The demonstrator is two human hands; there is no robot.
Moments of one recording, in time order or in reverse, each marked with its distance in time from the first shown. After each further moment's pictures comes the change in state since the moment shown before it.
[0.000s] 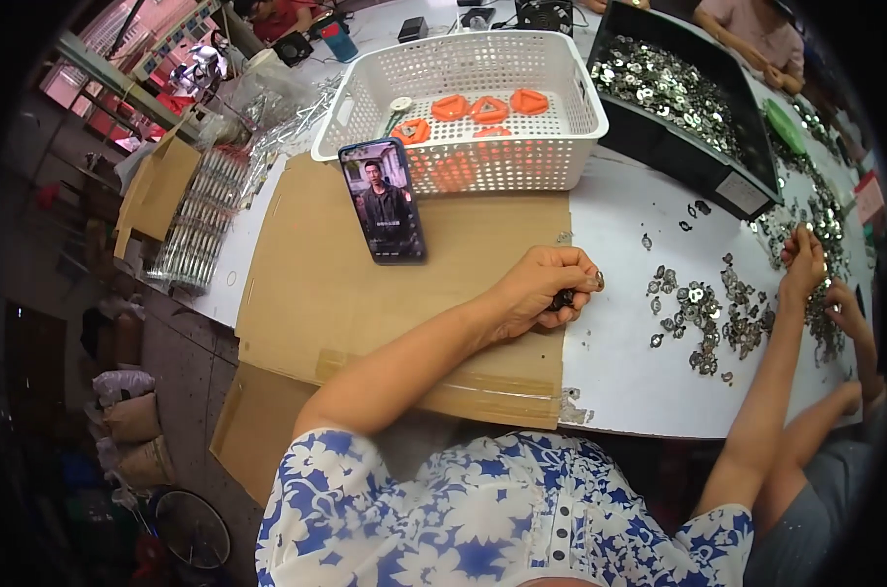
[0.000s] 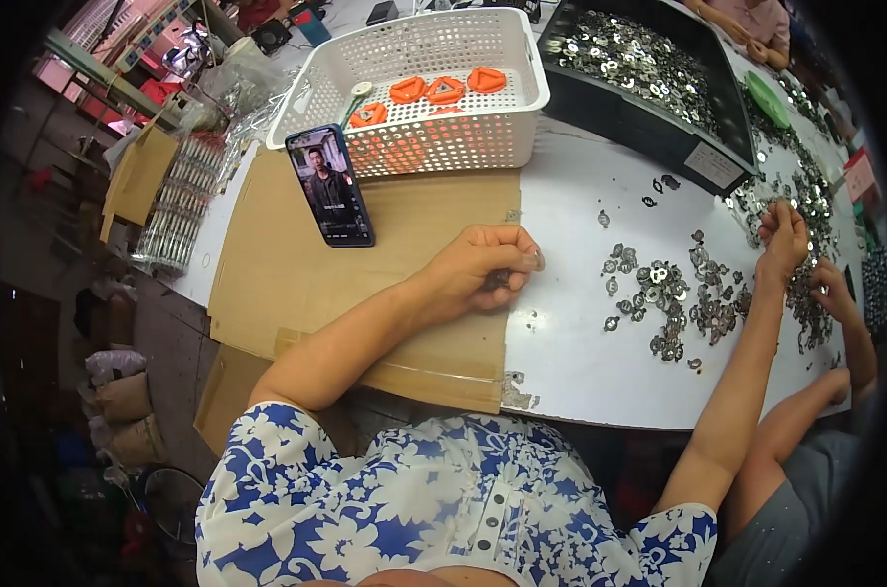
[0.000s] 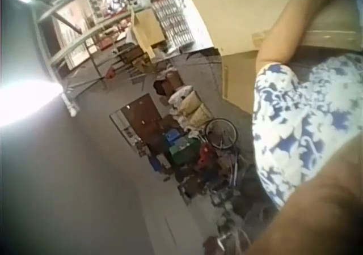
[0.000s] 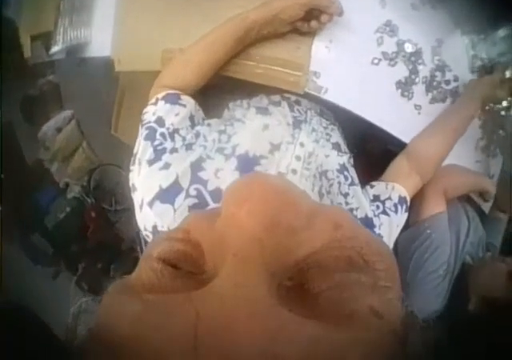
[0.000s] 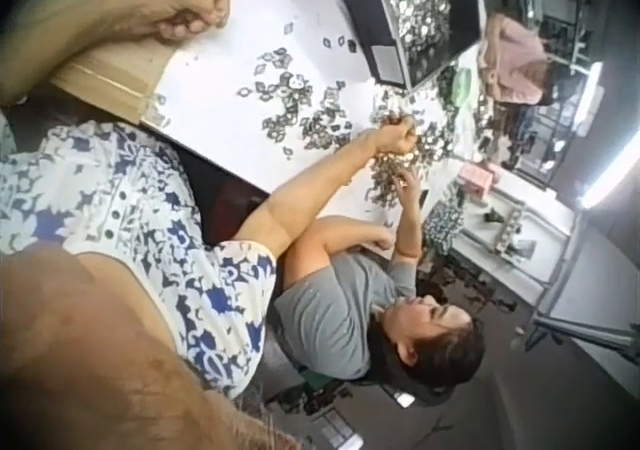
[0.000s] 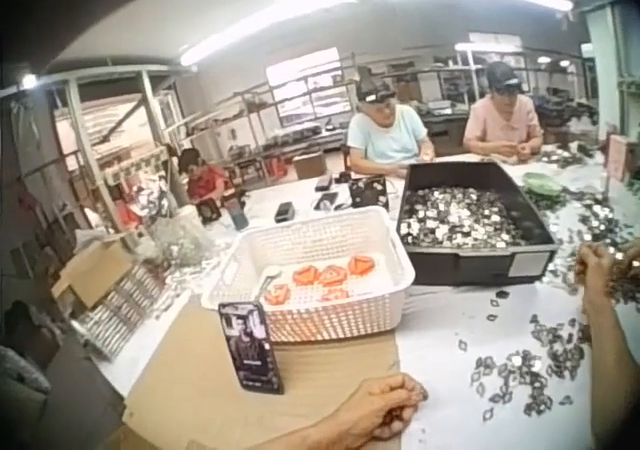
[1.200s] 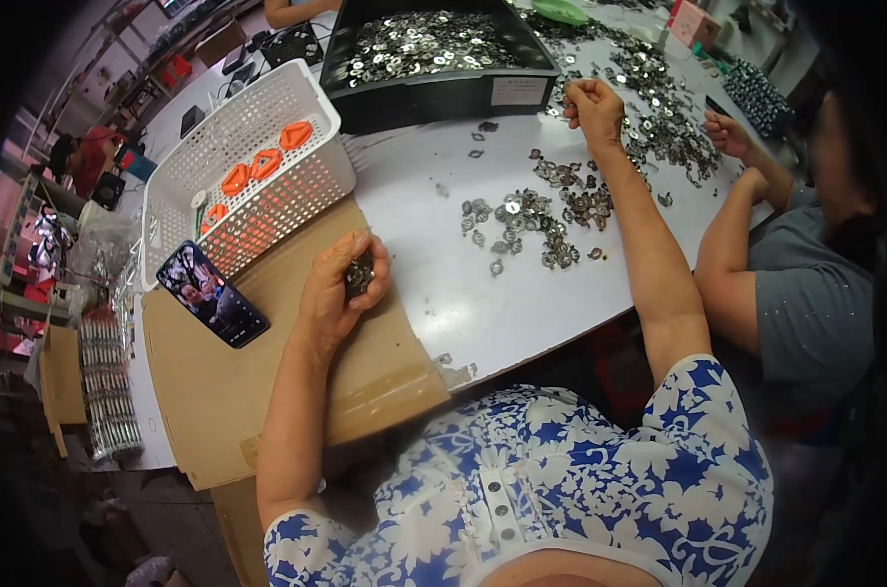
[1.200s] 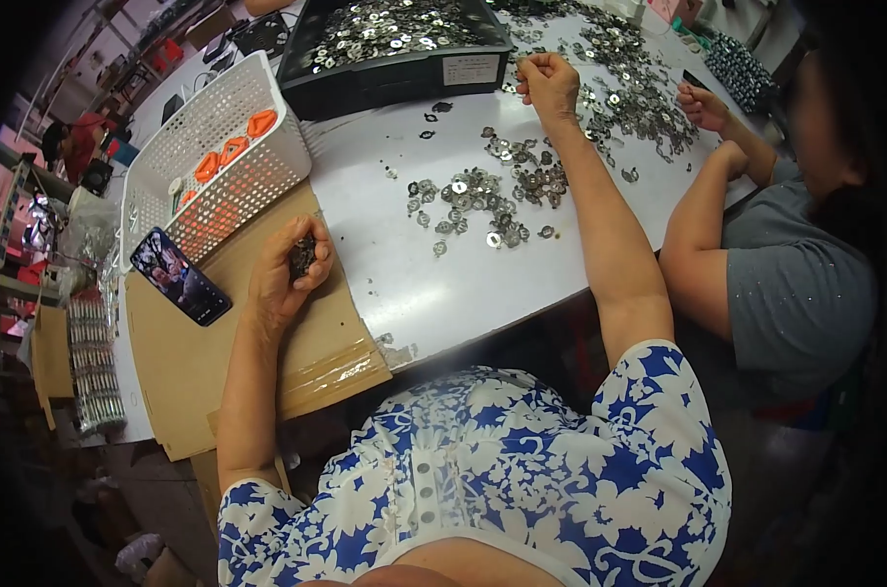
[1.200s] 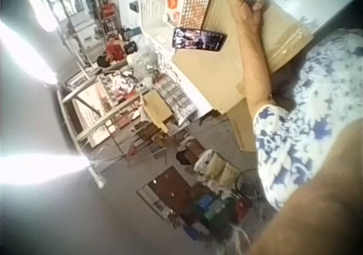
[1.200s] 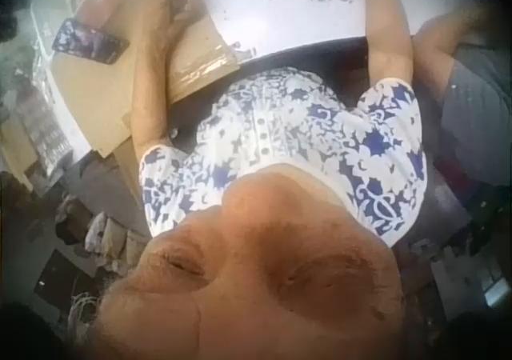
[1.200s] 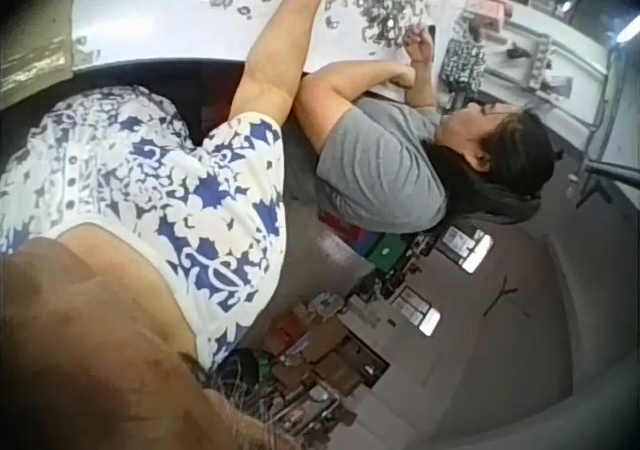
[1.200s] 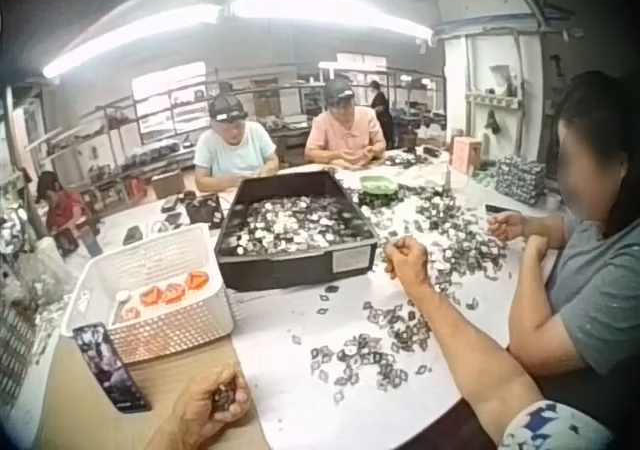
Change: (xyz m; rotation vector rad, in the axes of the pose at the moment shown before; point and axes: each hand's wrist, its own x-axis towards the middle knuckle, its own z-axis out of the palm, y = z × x) left_hand 0.018 -0.005 -0.012 -0.094 -0.088 0.160; right_hand -0.085 -0.047 0.069 -0.150 -0.120 -0.079
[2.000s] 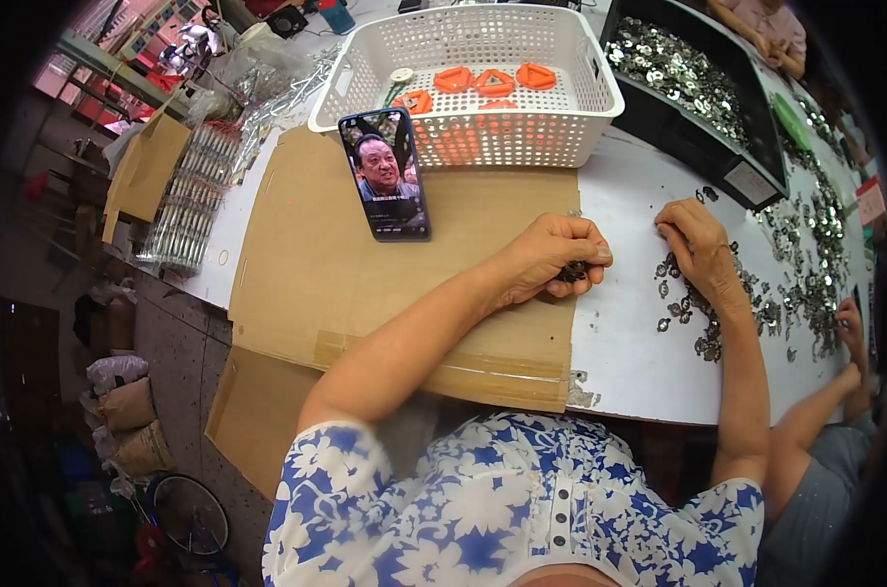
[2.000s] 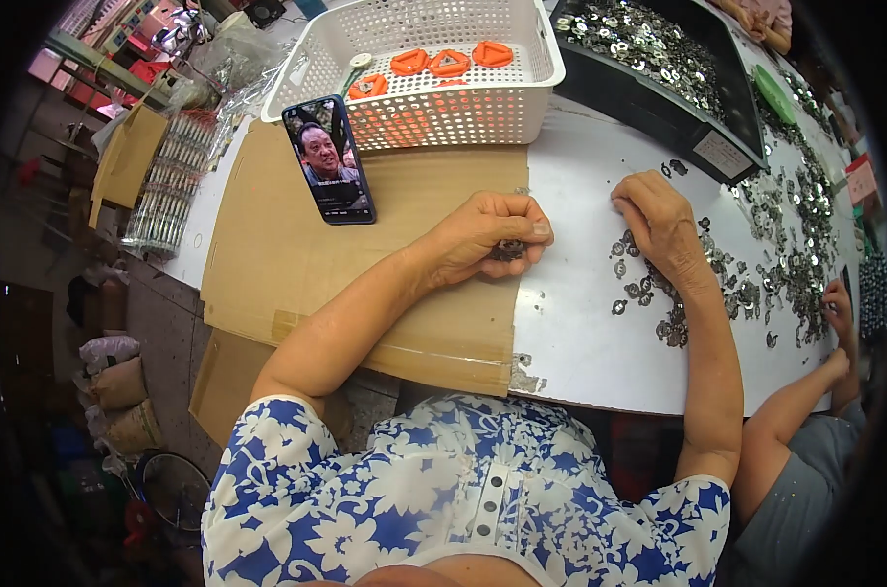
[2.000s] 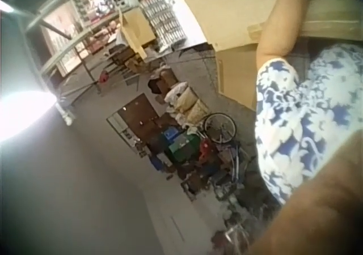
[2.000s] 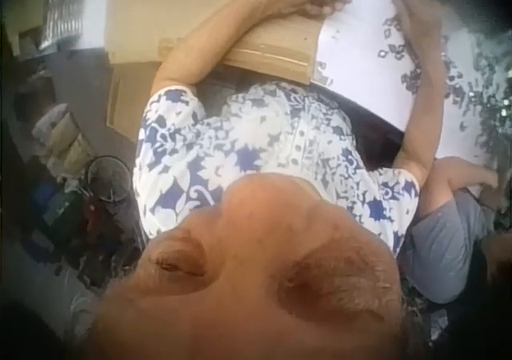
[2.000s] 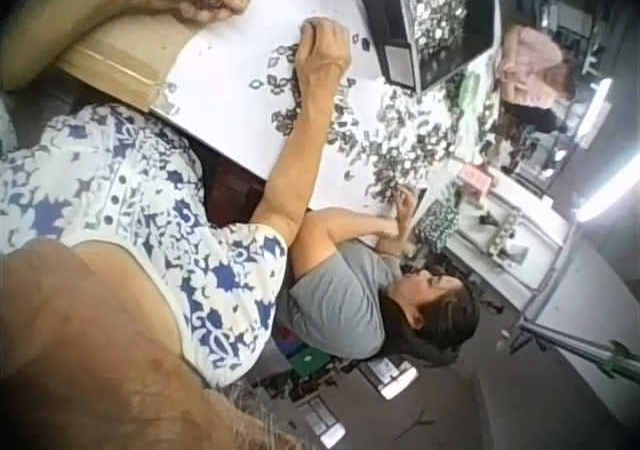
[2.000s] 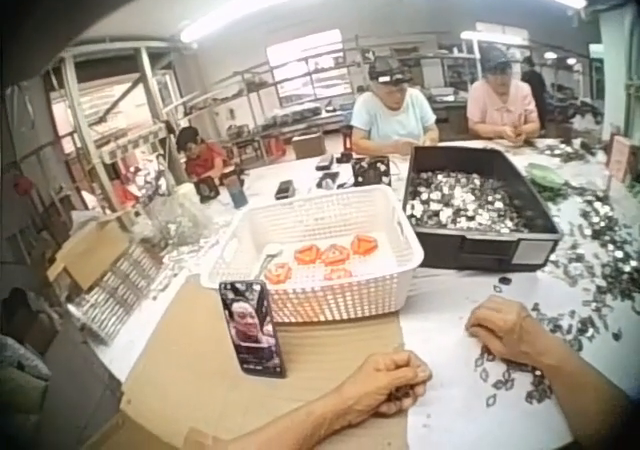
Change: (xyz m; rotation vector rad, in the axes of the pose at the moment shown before) left_hand -0.019 0.015 0.001 0.082 -0.002 -0.116; right_hand -0.133 -0.094 0.111 -0.557 -0.925 -0.755
